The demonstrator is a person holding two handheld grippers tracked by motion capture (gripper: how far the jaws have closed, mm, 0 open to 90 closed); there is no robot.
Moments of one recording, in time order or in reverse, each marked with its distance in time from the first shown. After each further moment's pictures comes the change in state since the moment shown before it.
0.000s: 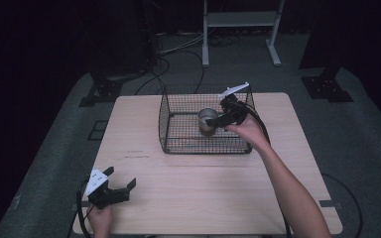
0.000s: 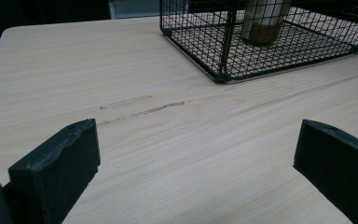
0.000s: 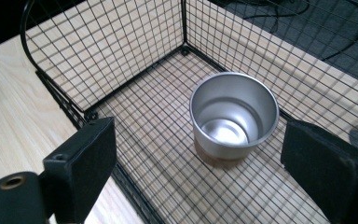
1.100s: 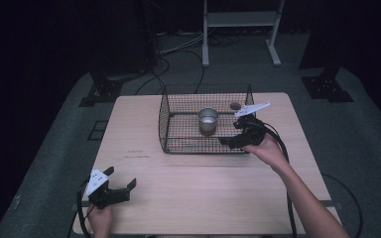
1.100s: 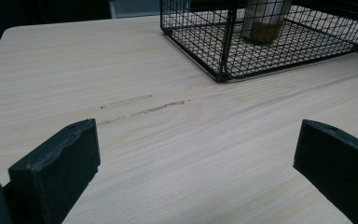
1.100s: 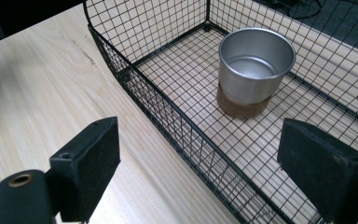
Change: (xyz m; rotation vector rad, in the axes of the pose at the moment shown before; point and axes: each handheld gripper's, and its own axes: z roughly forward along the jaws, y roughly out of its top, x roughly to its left) left arm -0.001 0.000 0.000 0.003 0.004 0.004; right arm 0.018 -0.057 -0.048 -0.033 0.057 -0.020
